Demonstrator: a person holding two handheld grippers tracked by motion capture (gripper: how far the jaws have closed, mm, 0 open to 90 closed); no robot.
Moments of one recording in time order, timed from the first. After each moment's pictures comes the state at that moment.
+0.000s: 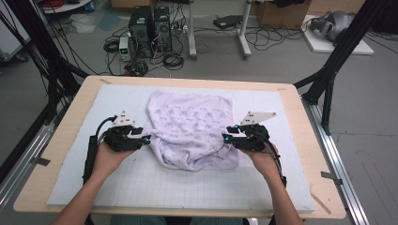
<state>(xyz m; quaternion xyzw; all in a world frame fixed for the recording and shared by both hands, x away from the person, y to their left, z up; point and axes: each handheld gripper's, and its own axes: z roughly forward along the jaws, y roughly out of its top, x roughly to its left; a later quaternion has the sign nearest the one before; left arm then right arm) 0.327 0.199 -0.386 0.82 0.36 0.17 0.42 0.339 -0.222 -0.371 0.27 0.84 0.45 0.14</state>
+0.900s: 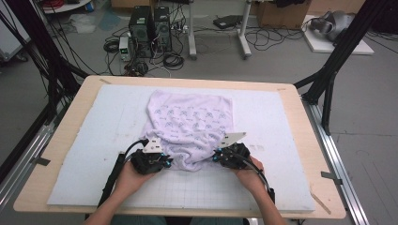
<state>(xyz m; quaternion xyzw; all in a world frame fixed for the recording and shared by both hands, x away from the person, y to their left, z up) 0.295 0.138 -0.424 0.87 0.28 0.12 0.40 0.320 -0.178 -0.425 0.23 0.89 0.36 0.12</state>
